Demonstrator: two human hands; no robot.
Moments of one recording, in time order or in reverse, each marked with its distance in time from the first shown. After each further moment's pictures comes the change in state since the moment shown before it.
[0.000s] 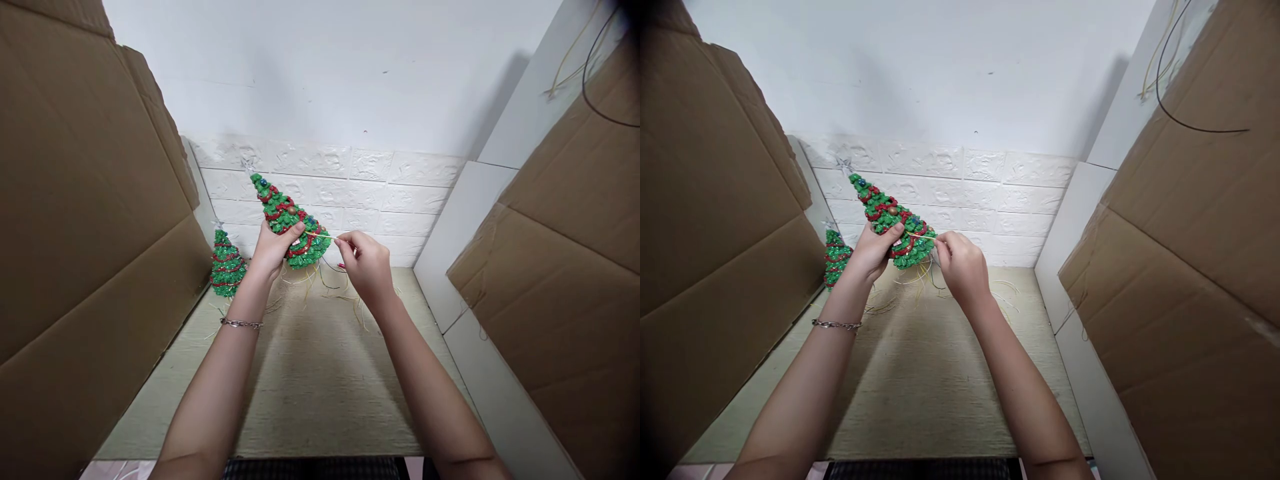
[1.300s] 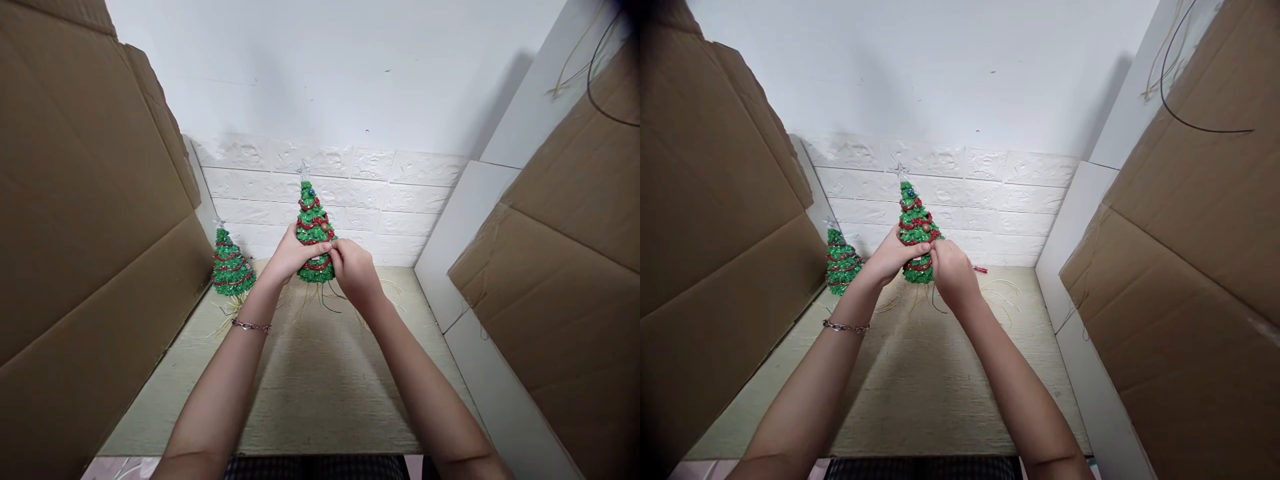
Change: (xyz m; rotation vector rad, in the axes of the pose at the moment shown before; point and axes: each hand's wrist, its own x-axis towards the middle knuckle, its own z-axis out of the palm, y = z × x) left_hand -0.013 0.000 0.014 0.131 -0.237 -0.150; right_hand -0.004 -0.002 0.017 -0.024 -0.153 -0.006
